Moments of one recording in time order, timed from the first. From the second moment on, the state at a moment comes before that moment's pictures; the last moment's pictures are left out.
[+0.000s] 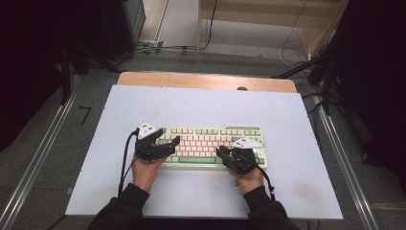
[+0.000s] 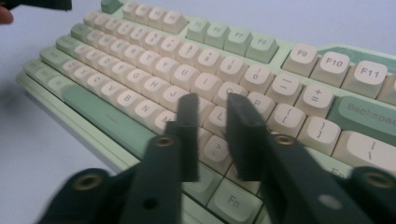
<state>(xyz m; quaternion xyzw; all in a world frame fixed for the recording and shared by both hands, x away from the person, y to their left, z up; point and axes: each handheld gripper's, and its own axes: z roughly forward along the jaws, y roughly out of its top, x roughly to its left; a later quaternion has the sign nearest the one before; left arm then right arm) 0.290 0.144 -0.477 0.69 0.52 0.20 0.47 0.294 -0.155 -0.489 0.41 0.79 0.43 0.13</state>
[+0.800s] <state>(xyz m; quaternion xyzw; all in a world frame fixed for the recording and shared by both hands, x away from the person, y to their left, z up) 0.283 0.139 -0.480 0.70 0.49 0.17 0.48 0.301 -0.160 -0.487 0.43 0.77 0.44 0.15</state>
